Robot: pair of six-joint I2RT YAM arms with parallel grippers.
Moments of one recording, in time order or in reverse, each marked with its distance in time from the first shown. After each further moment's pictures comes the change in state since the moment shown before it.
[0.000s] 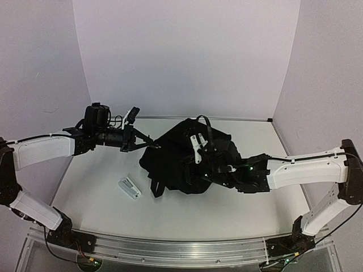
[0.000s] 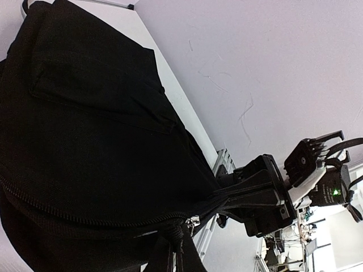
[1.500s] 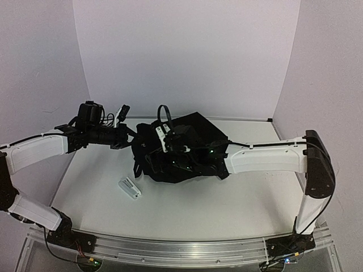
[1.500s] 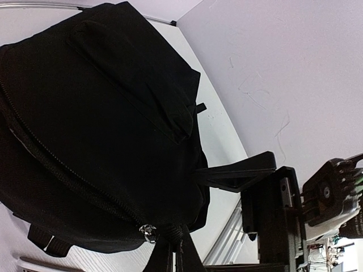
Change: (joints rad) left arm 0.039 -0.063 0.014 -0.156 -0.140 0.097; right arm -0.027 0.362 0.437 -0.114 -0.040 -0.145
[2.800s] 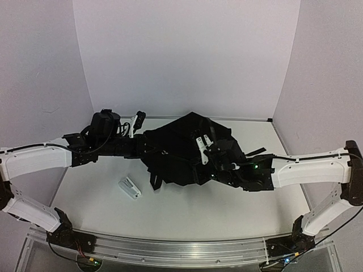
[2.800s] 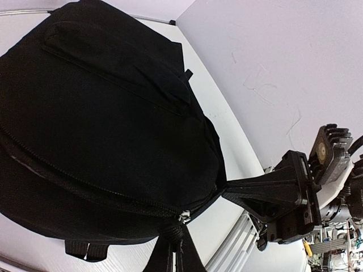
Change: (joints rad) left arm -0.305 -0.037 -0.024 0.050 -0.369 -0.090; right arm -0.010 -0.403 -0.475 0.032 0.078 0.099
